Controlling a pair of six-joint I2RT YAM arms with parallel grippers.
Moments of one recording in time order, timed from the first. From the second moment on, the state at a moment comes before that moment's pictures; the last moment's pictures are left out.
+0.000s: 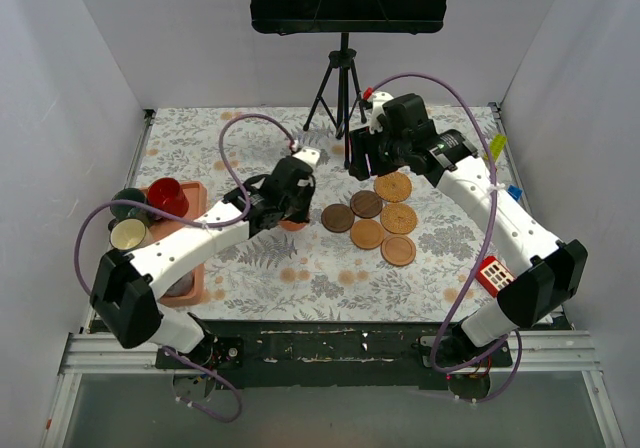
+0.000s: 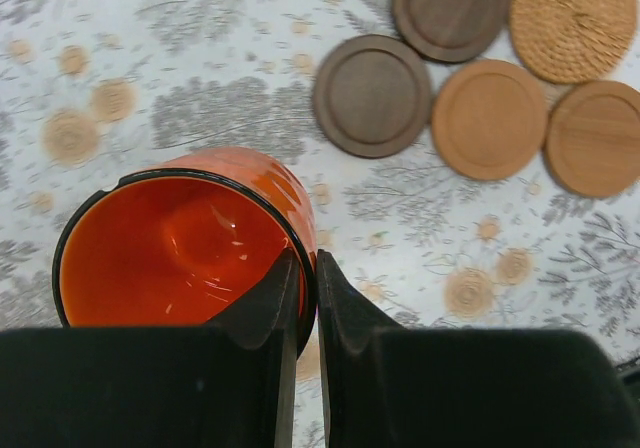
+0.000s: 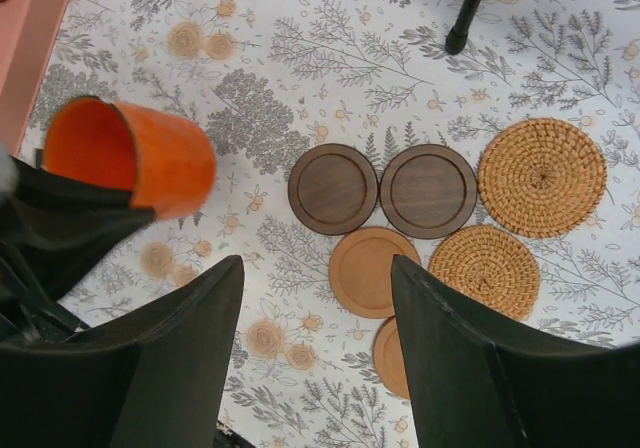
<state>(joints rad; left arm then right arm) -0.74 1.39 1.17 -0.54 -0.23 -0.30 0.59 1.52 1.60 -0.78 -0.10 0.15</state>
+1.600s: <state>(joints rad) -0.69 1.83 1.76 -0.98 -0.23 -1.34 0.80 1.23 0.97 -0.33 -0.09 0.10</state>
